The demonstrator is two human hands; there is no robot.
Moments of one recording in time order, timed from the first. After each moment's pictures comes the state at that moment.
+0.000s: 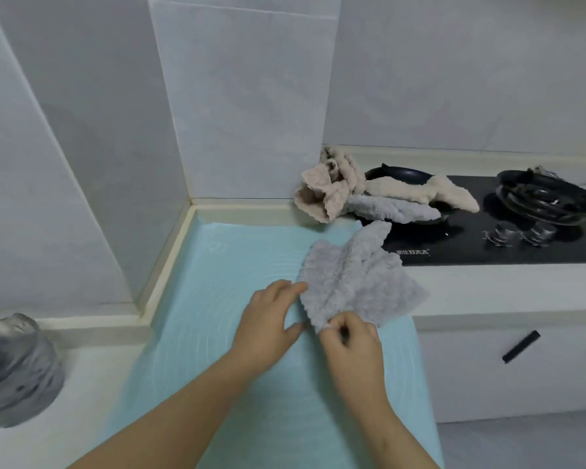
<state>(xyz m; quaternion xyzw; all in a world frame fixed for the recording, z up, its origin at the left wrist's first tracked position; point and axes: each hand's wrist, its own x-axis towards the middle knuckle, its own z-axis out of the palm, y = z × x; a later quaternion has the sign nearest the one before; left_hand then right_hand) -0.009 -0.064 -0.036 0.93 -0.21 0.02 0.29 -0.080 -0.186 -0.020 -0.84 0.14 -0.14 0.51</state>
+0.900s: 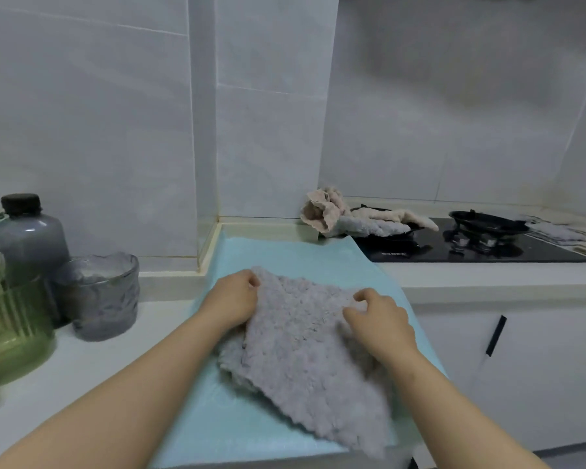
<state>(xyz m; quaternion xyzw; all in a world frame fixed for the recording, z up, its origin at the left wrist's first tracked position) -0.088 0.029 -0.014 0.94 -0.10 0.05 0.32 -0.167 -0.162 -0.021 -0.93 0.18 -0.12 0.28</state>
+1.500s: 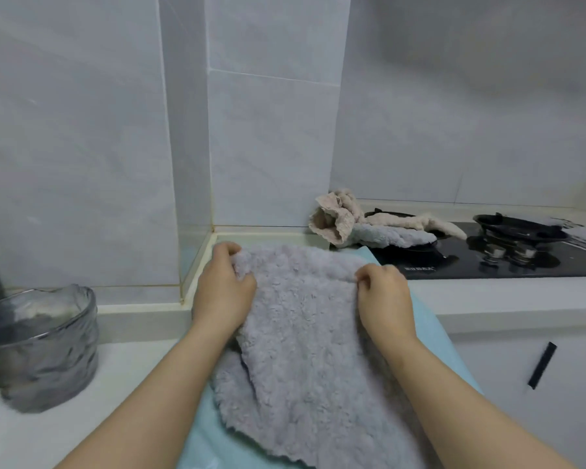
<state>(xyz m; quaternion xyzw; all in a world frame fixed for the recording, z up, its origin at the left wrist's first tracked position) -0.015 0.019 -0.012 0.85 -0.05 0.22 0.48 -0.052 -0.176 -0.018 -0.91 0.11 -0.33 0.24</state>
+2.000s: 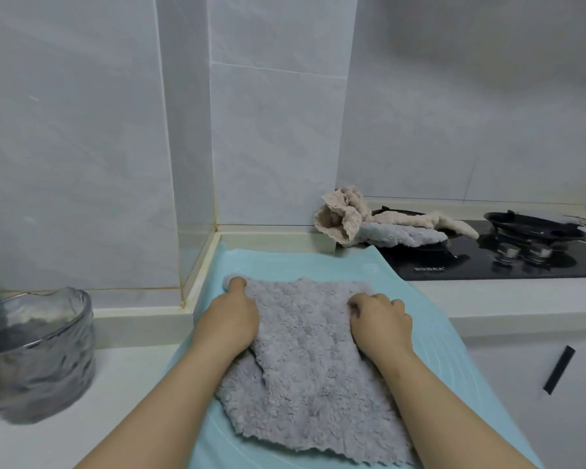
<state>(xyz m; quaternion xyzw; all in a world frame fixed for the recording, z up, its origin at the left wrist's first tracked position) -0.008 0.020 -0.036 0.95 -0.04 0.09 0.29 -0.041 -0.171 -0.044 -0.97 0.16 -0.13 0.12</state>
